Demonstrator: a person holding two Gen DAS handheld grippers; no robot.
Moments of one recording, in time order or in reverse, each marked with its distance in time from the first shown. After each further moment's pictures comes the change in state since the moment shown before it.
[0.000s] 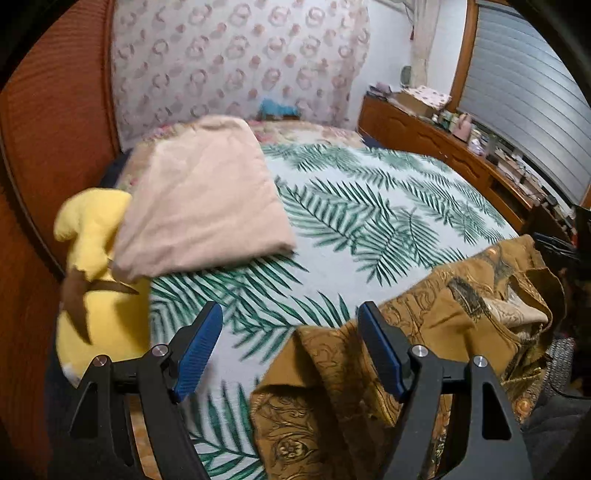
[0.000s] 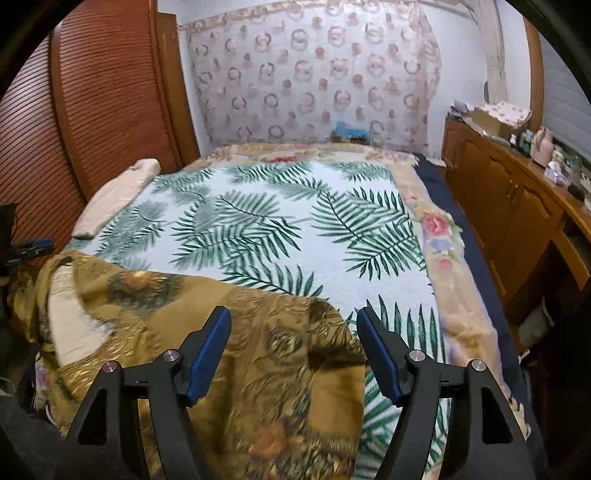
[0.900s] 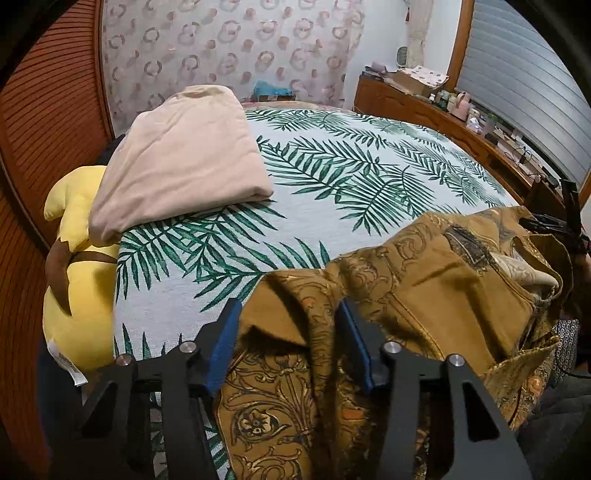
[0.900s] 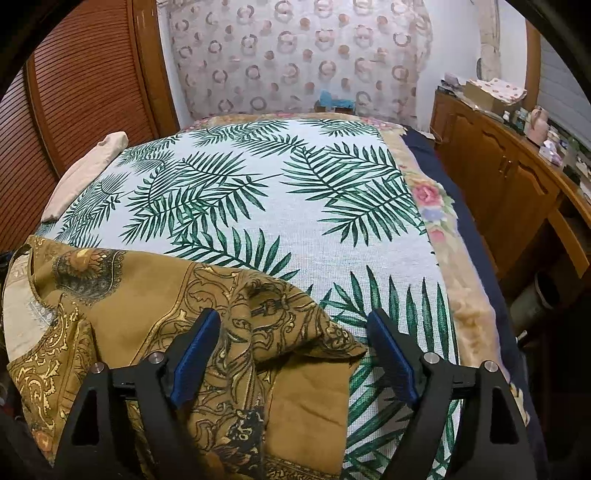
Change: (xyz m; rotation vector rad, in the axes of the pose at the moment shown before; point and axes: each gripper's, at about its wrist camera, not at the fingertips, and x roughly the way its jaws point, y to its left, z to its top) left arm 0.016 -0.019 -0.029 0.027 0.058 0.011; right arm 0.050 -0.016 0.001 0.012 0.100 -0.054
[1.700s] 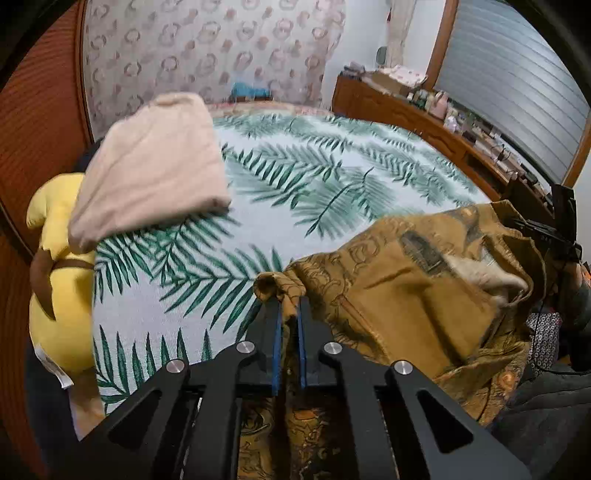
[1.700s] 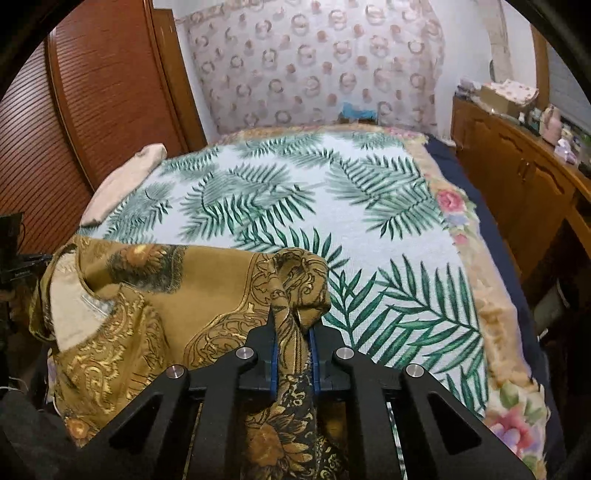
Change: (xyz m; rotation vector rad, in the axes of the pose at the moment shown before) left arm -0.019 -0.023 0.005 0.017 -0.018 -0.087; right arm -0.048 0.013 -0.023 0.018 -0.072 0.113
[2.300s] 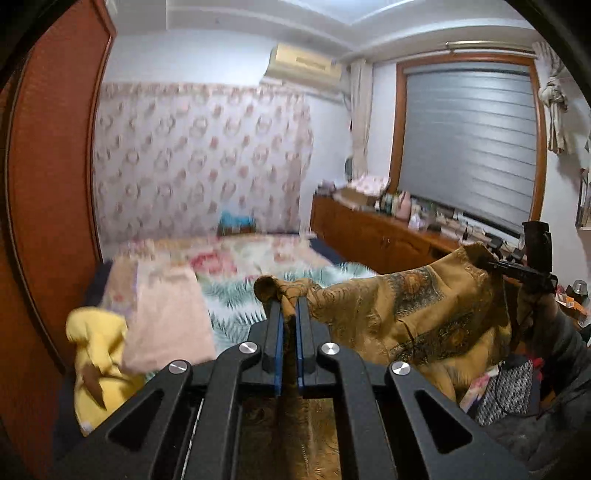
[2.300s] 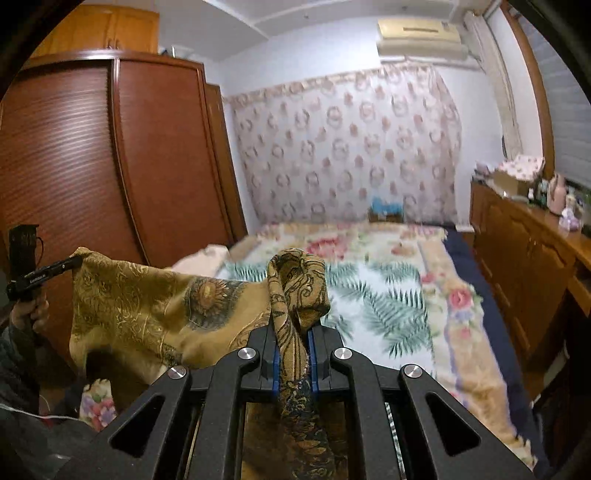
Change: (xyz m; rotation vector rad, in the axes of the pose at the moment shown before) left arm -0.196 -0.069 0.040 0.101 -0.497 -0.015; right arm -0.180 0.027 0.028 -0.070 -0.354 0.109
